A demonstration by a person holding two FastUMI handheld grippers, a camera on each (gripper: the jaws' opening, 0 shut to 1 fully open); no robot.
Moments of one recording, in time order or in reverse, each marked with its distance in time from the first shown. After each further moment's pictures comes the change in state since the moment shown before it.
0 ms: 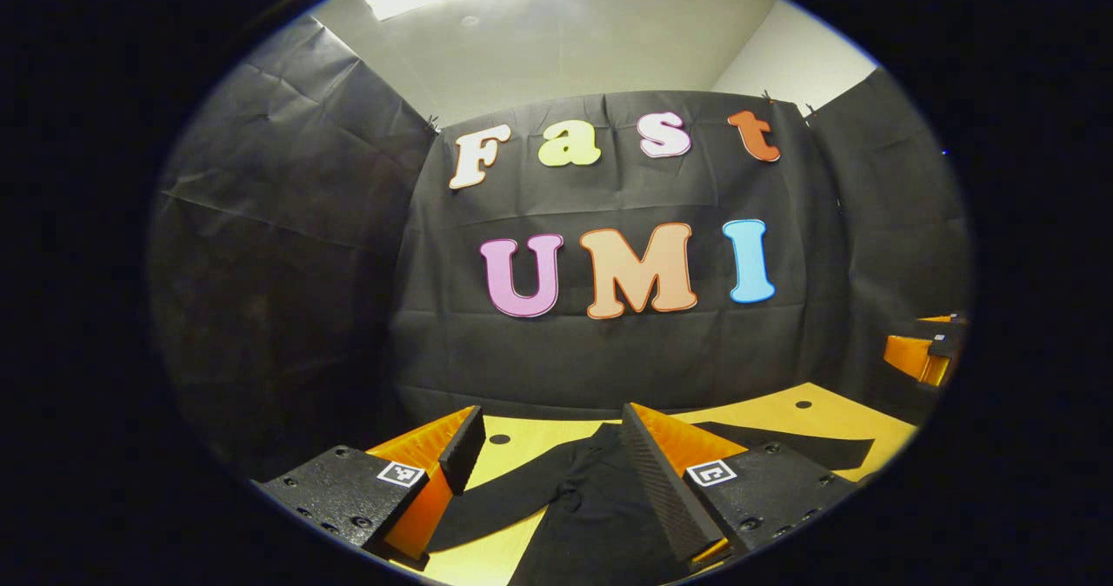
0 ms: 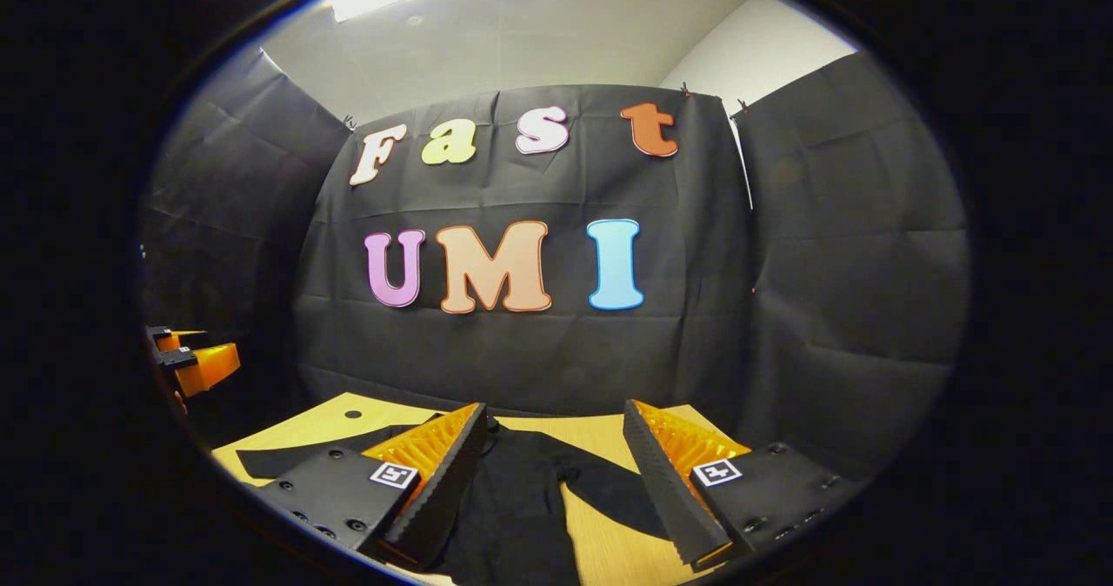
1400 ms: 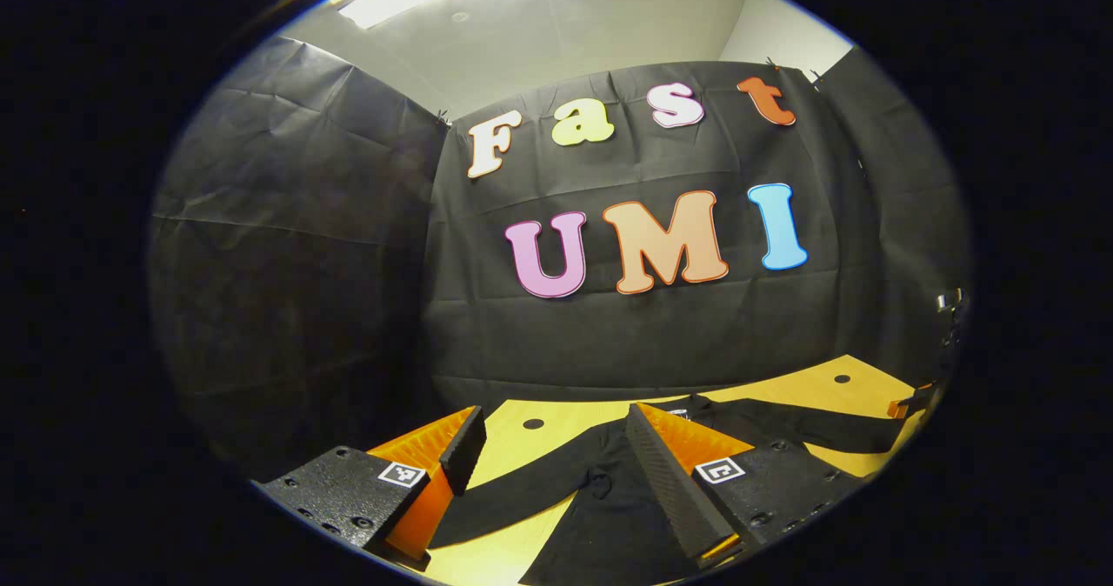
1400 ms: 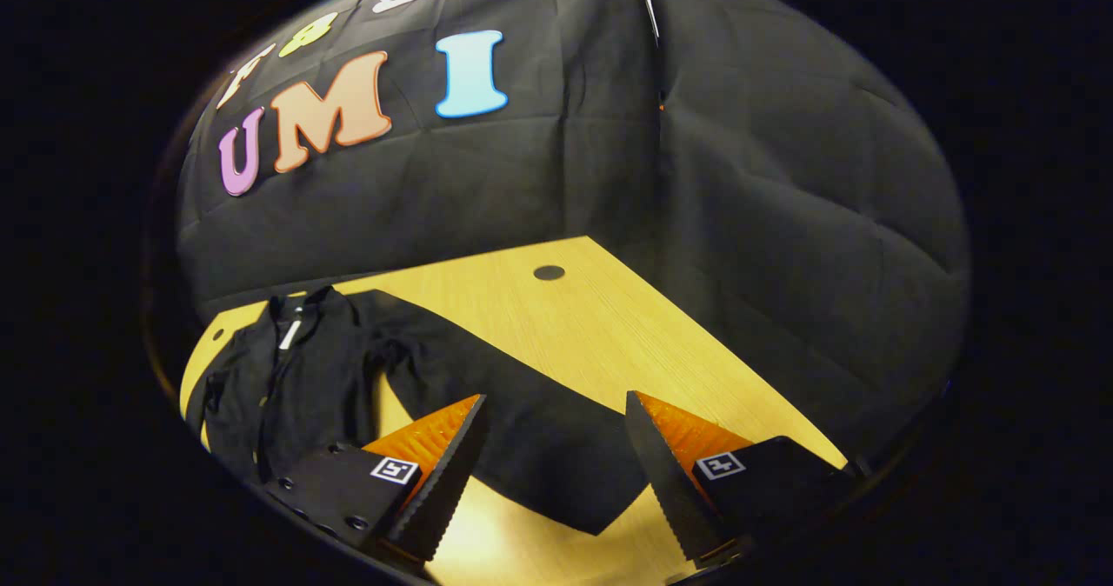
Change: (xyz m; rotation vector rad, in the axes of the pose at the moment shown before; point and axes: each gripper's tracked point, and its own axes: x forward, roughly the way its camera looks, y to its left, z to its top) left arm 0.004 -0.001 -0.024 0.083 0.081 0.114; right arm 0.135 -0.193 -0.250 0.115 0.541 -0.294
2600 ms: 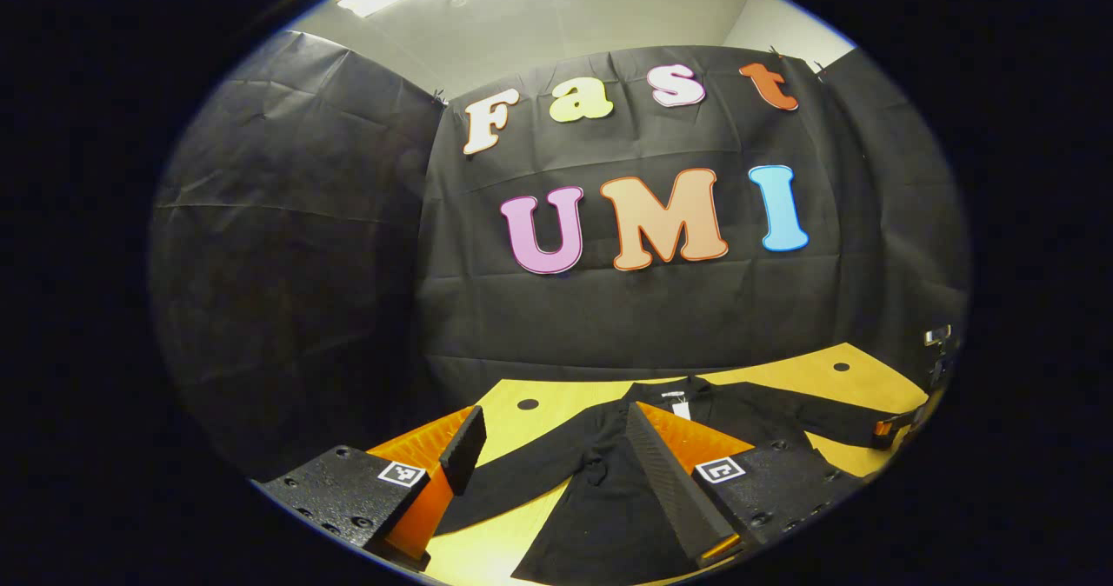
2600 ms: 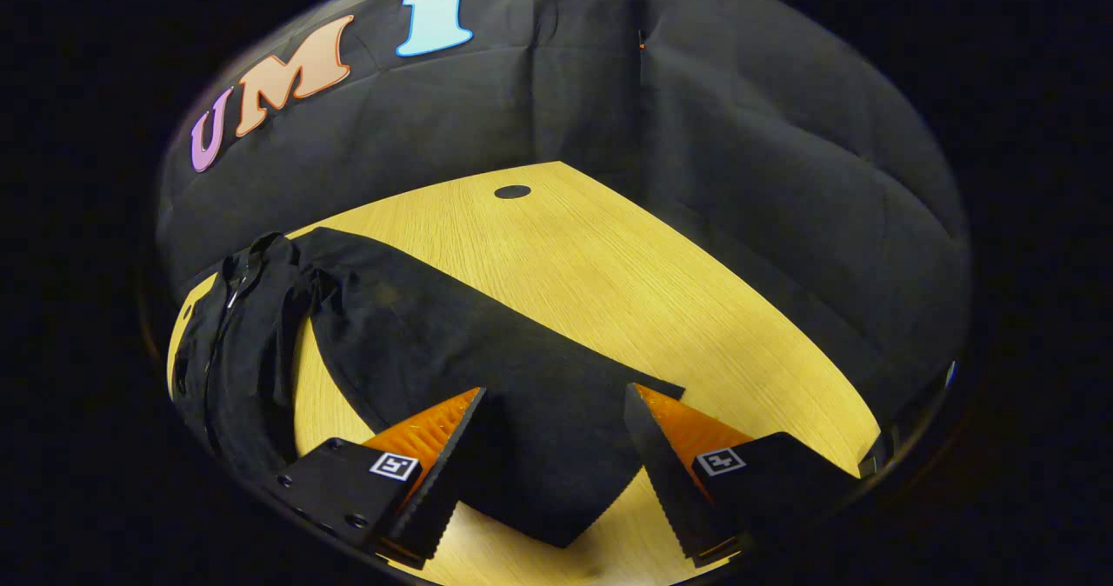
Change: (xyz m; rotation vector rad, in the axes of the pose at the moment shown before) left arm 0.010 -0.006 -0.023 -0.012 0.065 -0.022; right arm 0.058 -0.021 -0.064 0.028 0.156 -0.048
